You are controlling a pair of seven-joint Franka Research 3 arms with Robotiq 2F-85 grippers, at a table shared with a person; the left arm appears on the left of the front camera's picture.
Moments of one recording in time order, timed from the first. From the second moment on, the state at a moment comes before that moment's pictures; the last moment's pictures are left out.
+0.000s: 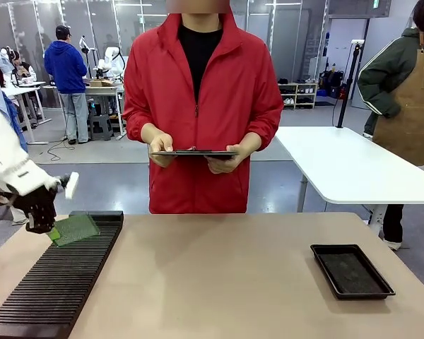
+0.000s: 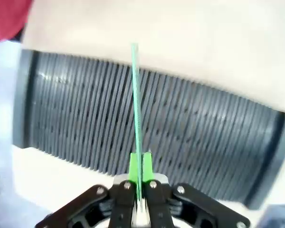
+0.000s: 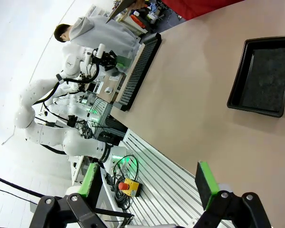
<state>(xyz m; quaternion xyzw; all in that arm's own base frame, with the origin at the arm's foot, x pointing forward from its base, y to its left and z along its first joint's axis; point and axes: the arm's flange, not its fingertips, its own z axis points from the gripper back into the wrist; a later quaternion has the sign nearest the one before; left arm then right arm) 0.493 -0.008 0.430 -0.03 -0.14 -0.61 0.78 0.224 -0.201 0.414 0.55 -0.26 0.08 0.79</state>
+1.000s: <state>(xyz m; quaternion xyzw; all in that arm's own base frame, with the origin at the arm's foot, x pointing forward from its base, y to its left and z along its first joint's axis) 0.474 0.038 0.409 -0.35 -0.22 -0.35 0.84 0.224 -0.201 0.414 0.55 -0.26 0.08 0.79</state>
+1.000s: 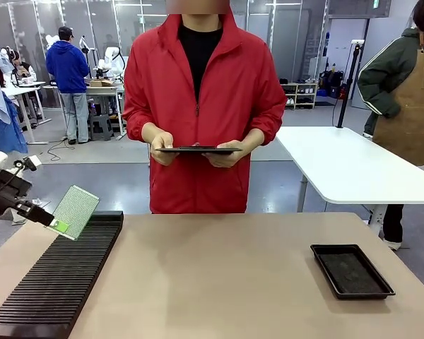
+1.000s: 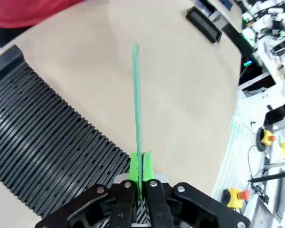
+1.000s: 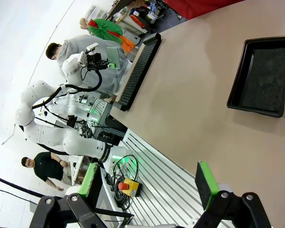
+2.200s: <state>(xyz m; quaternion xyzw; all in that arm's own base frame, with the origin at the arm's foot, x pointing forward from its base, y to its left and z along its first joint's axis) 0.613 0.001 0.397 -0.72 0.06 0.06 0.68 0.224 -0.201 0.415 0.55 -0.26 0.08 0.79</state>
